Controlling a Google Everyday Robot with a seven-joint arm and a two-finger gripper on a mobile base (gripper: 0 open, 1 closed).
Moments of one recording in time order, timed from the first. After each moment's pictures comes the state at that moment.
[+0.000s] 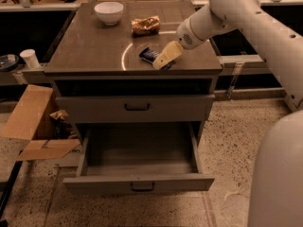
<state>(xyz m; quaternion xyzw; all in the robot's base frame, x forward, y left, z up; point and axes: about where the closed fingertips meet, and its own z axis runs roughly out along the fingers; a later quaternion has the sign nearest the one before) 0.749 -0.070 0.856 -0.47 0.79 0.15 0.35</state>
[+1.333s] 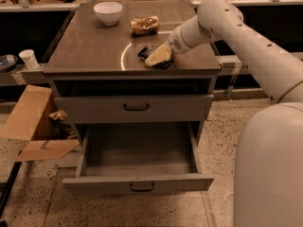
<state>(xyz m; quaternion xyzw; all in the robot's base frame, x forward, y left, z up) 0.792 -0.050 0.821 -0.42 0.81 0.17 0.37</state>
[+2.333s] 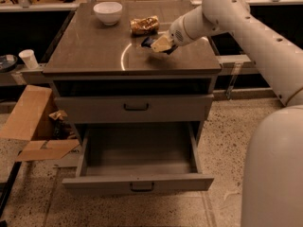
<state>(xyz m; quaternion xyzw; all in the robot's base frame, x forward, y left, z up) 0.790 -0.049 0.862 -0.42 0.80 0.16 0.41</state>
